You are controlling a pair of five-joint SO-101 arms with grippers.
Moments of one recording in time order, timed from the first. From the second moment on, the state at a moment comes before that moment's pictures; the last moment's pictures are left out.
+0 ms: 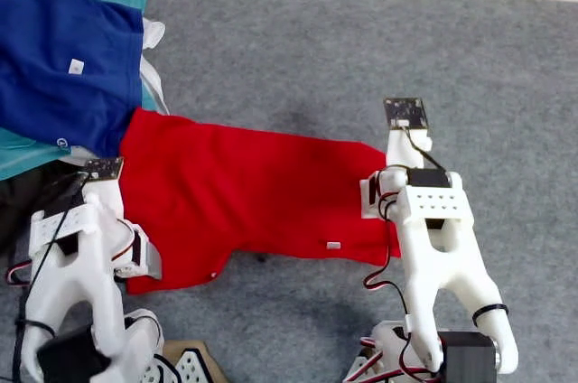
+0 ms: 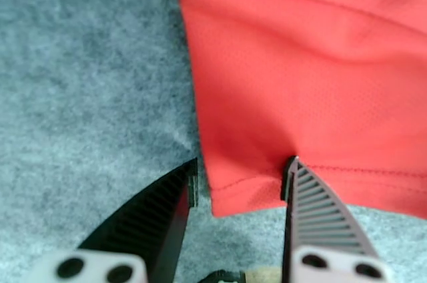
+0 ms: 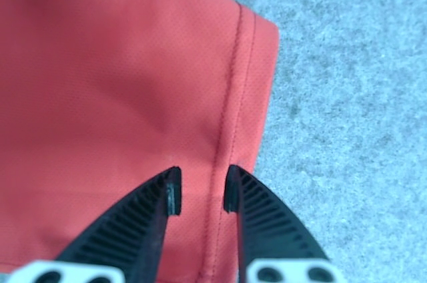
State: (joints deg) left arm -30.5 -23.2 60.7 66.2 -13.6; right arm -4.3 -21.9 47.0 53.0 4.3
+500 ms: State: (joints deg) left arm -23.8 -27.1 60.6 65.7 -13.4; right arm -4.3 -21.9 47.0 53.0 4.3
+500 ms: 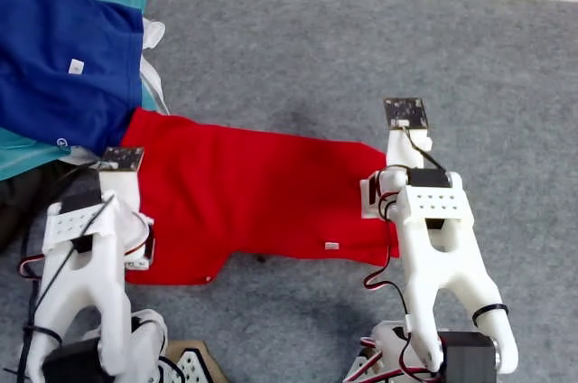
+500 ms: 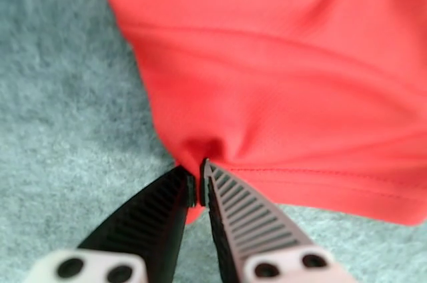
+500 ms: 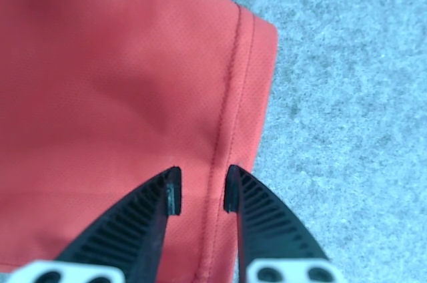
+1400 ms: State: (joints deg) left arm -11.6 -4.2 23.7 75.2 2.0; right arm -4.3 -21.9 47.0 53.0 4.3
